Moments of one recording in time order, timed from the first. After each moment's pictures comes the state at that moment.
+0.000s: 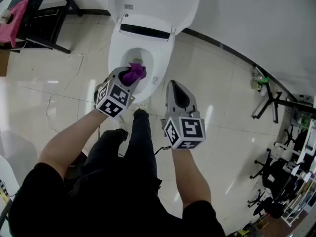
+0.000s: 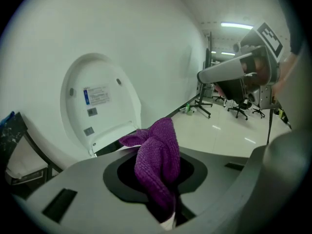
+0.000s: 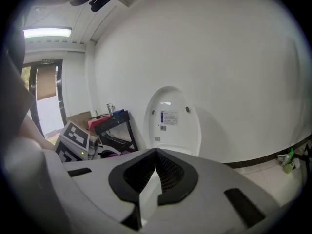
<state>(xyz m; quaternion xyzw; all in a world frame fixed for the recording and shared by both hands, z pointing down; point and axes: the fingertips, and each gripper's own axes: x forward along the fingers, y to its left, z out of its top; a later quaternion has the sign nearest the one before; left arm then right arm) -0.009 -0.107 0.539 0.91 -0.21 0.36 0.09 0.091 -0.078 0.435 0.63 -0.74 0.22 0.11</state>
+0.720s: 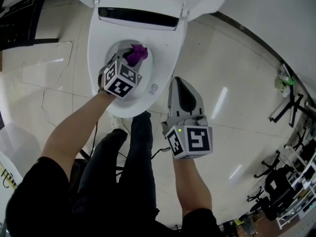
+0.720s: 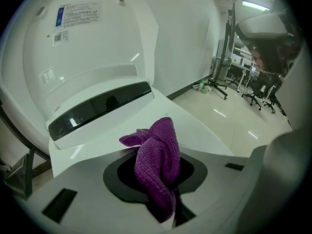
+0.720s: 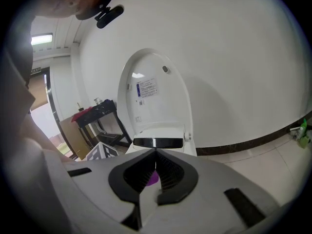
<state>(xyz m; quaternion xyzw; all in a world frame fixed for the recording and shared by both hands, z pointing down) 0.061 -0.229 0.829 0.85 -0.22 0.45 0.13 0.162 -0.174 0.649 0.62 -0.73 0.28 0.08</state>
